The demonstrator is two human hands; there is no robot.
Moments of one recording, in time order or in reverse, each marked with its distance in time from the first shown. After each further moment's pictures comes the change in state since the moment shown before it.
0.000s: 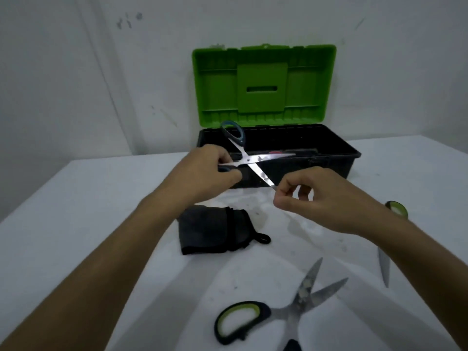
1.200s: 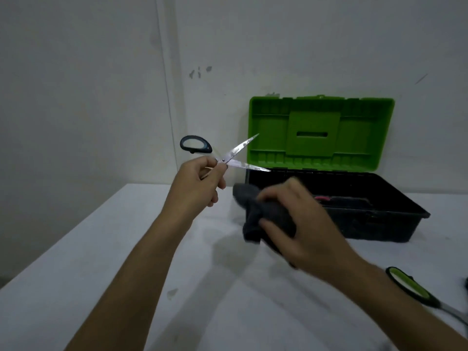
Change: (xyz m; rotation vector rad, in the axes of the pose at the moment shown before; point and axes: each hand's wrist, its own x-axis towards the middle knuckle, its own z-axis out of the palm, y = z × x) left_hand 0.007 -0.067 -0.057 -0.580 0.414 -0.099; right_hand 0.076 -0.048 0.064 0.009 0.307 -0.458
